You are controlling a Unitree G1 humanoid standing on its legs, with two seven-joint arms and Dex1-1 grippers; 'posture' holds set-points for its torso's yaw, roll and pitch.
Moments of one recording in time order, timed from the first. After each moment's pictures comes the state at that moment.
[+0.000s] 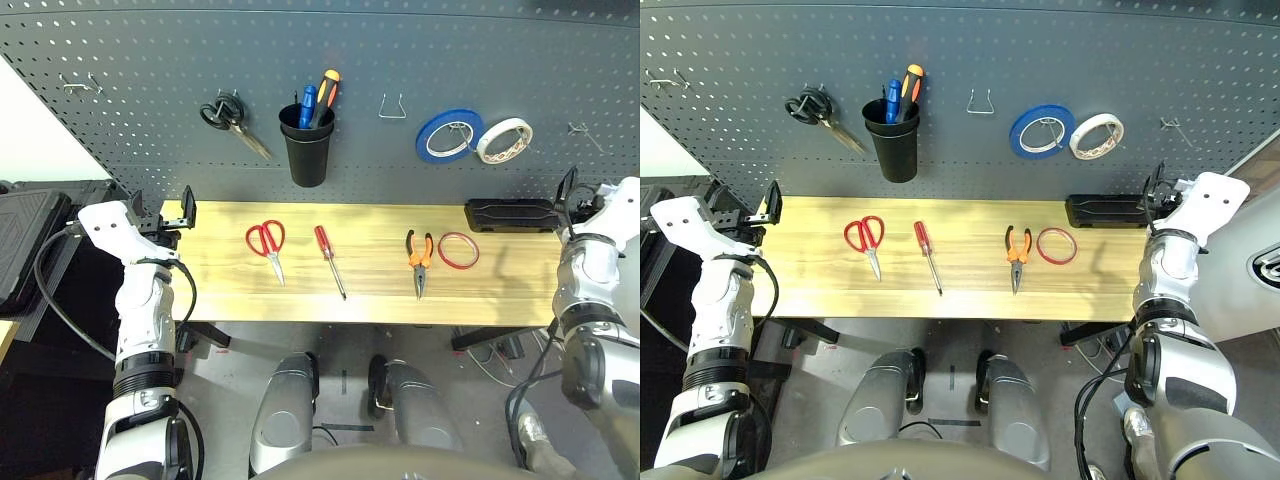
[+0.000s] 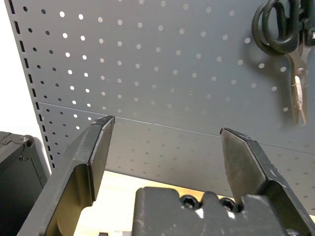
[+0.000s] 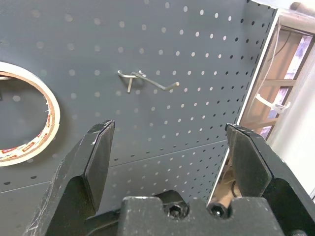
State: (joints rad) left arm -0.26 0.35 0.36 0.38 -0.22 -0.24 -0.19; right arm -0.60 -0.46 -0.42 1.17 0.21 -0.71 0.02
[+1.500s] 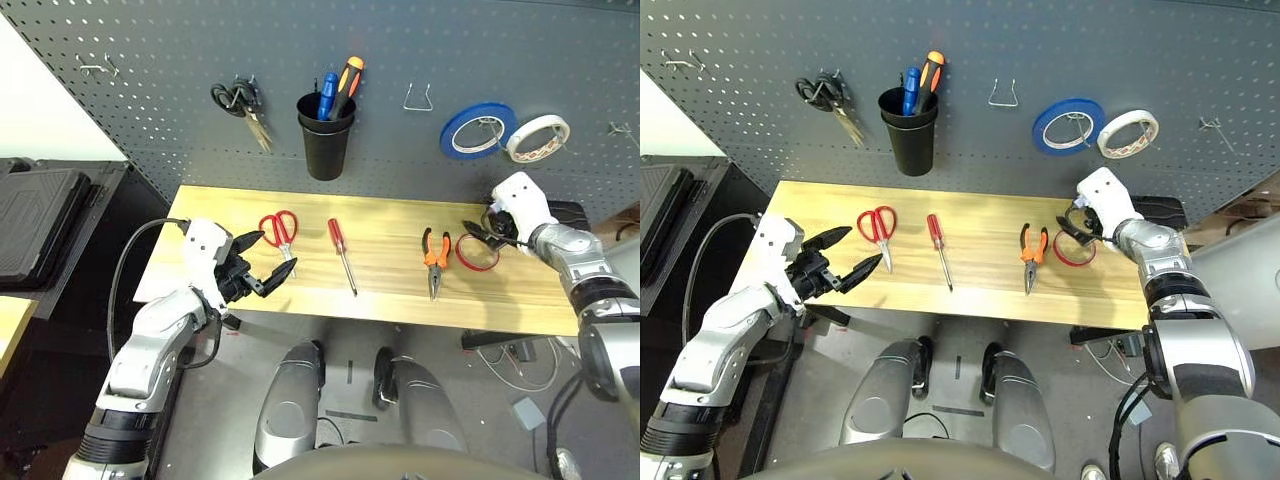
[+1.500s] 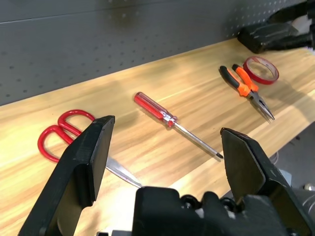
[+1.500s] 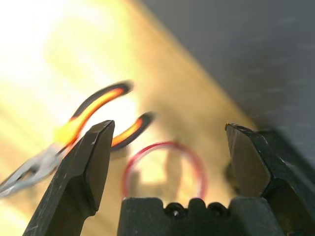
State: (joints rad) left arm 0.01 0.54 0.00 -0.26 -0.32 0.30 -0.64; right arm -0.71 -0.57 0.06 1.19 -0.14 -0.21 0.70
